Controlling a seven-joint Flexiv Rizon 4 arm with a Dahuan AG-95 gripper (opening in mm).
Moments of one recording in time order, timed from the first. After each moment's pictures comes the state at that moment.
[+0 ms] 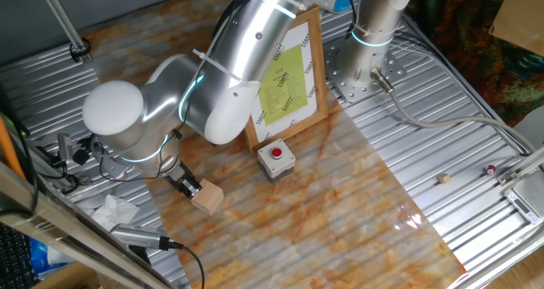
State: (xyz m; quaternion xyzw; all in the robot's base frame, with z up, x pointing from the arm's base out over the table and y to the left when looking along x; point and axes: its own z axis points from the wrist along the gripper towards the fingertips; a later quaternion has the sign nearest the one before) arm 0.638 0.158 0.040 0.16 -0.99 -0.02 0.06
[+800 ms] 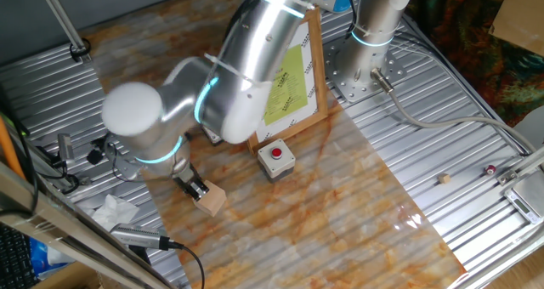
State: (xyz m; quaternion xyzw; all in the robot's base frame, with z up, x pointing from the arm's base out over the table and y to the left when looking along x) arm 0.627 0.168 0.027 0.15 -0.99 -0.01 0.05
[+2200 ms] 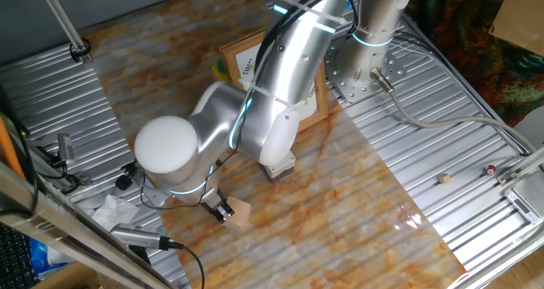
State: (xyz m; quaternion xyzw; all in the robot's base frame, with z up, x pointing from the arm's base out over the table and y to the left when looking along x) arm 0.590 0.242 0.027 0.11 -0.99 -0.02 0.06
